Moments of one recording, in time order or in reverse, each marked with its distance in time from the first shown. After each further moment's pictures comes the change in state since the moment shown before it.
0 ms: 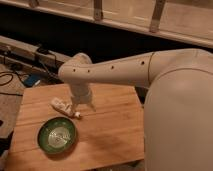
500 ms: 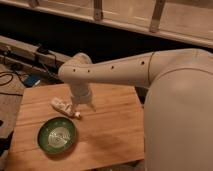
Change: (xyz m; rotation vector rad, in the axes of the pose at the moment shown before) arm 0.000 0.000 0.000 0.000 0.000 0.000
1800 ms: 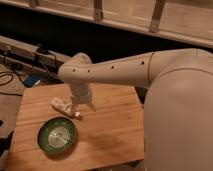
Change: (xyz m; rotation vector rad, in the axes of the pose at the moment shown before) arm 0.000 0.000 0.000 0.000 0.000 -0.001
